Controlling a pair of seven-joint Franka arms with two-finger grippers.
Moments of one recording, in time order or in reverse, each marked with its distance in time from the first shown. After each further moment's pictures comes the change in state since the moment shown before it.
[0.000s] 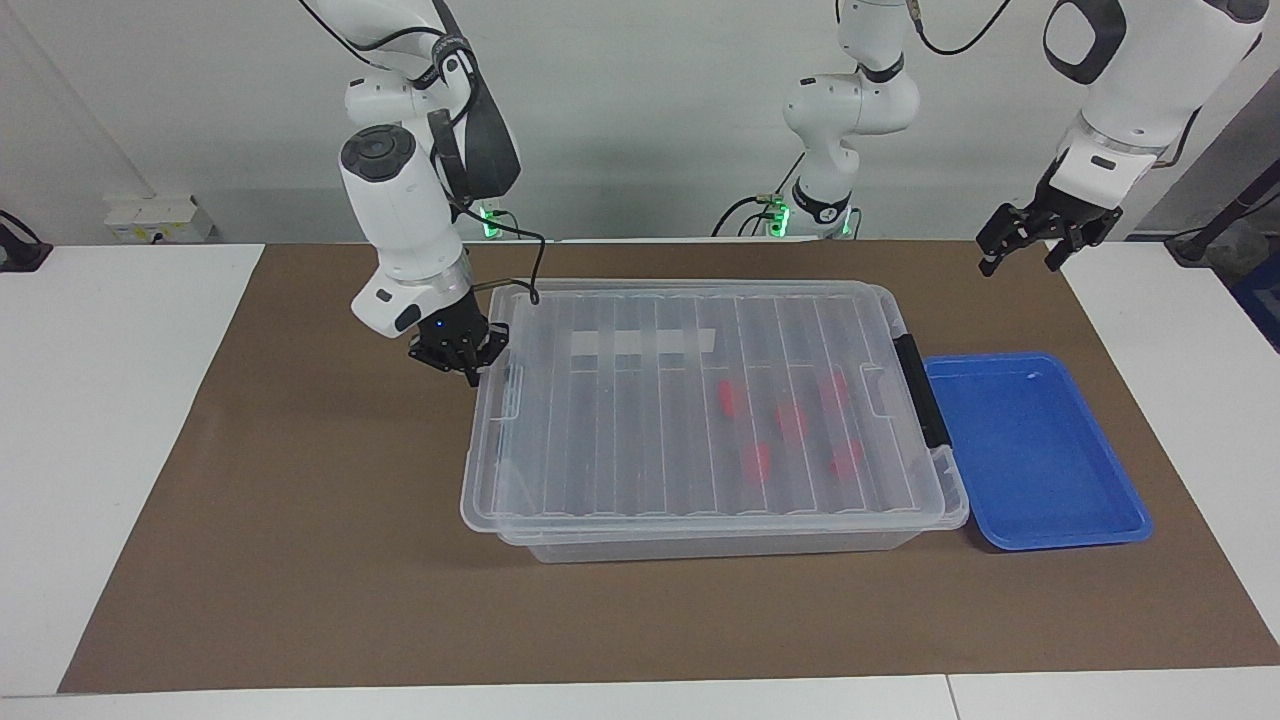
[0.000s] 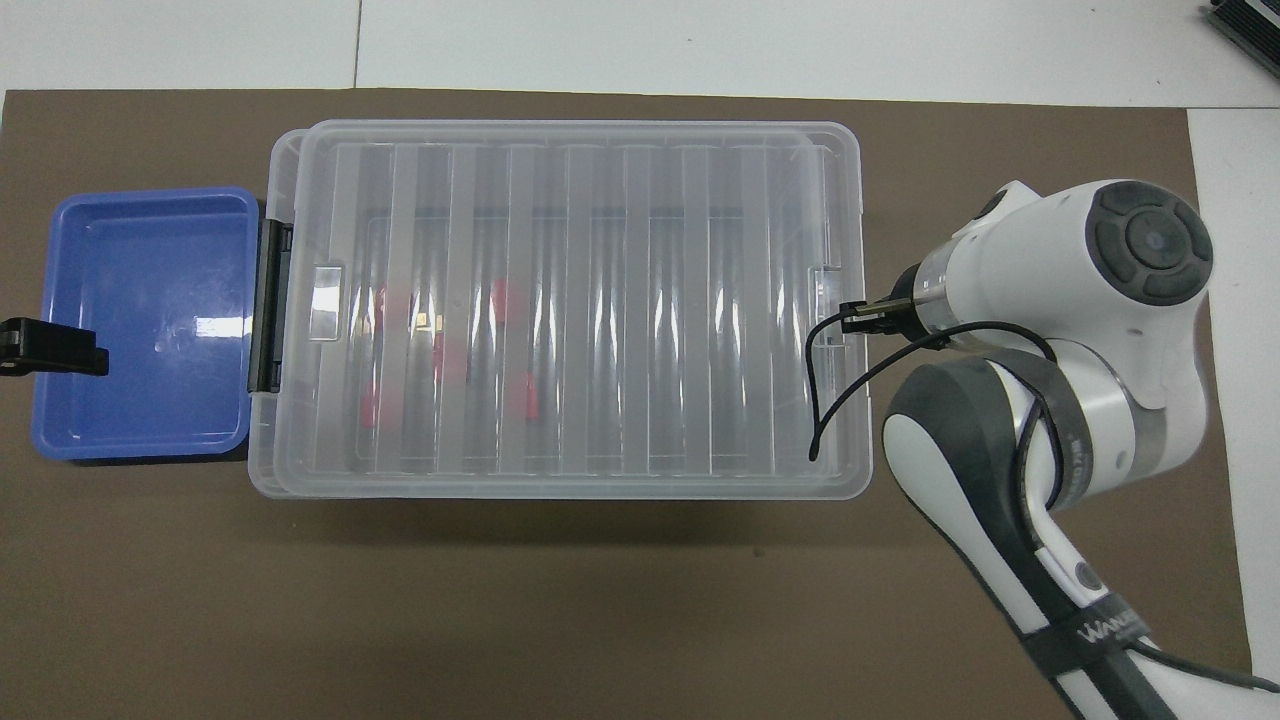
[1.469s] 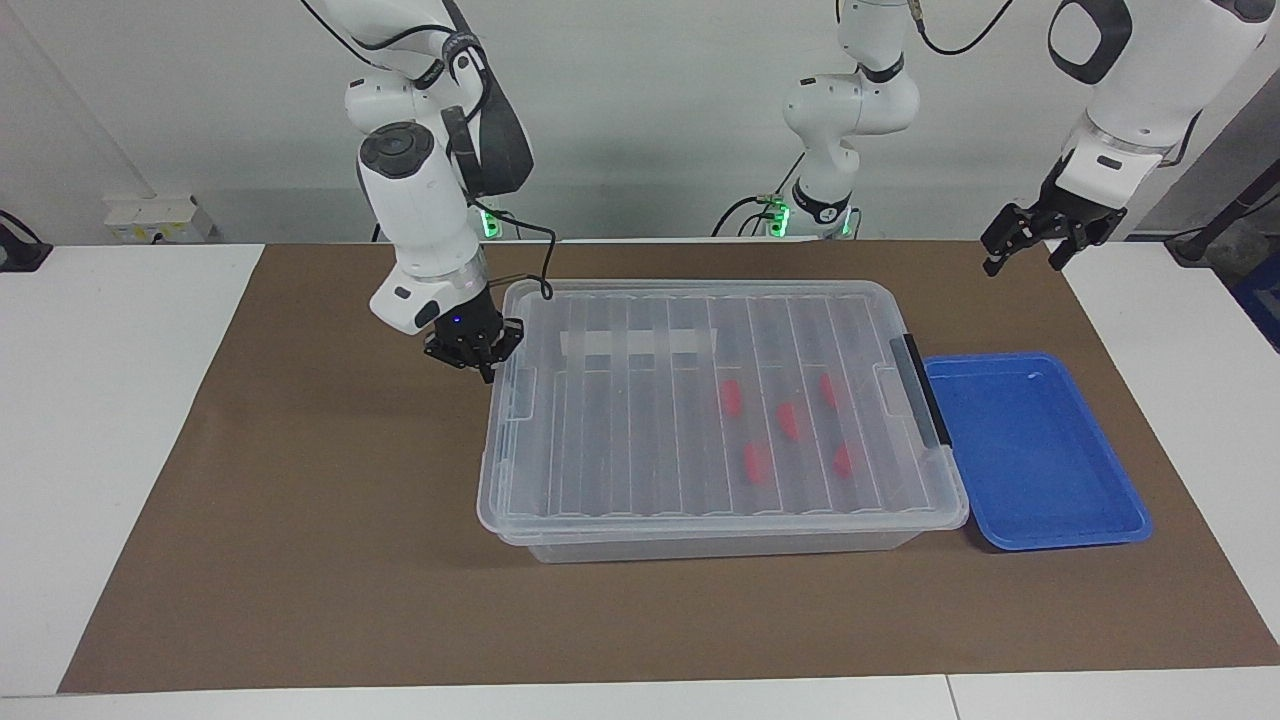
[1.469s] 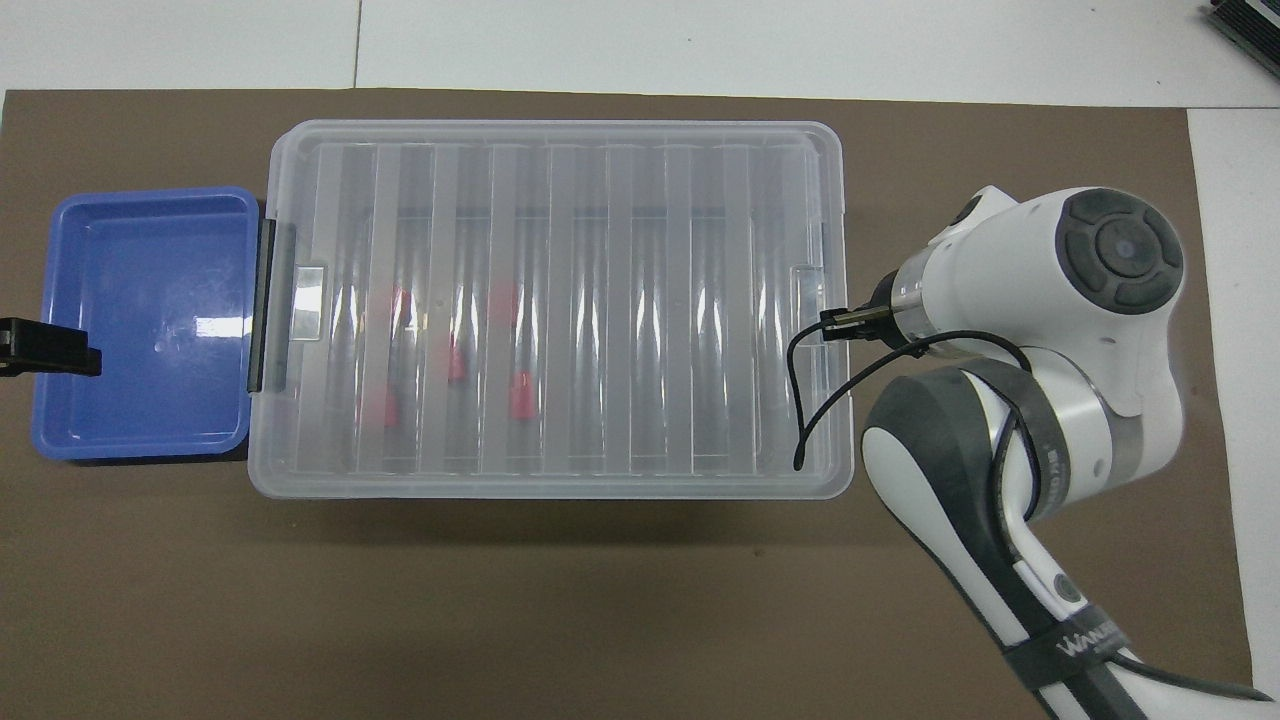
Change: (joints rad) left arm 0.001 0.000 0.007 0.000 0.000 0.000 0.000; right arm 0.021 -0.004 0.002 0.000 0.001 -0.020 0.000
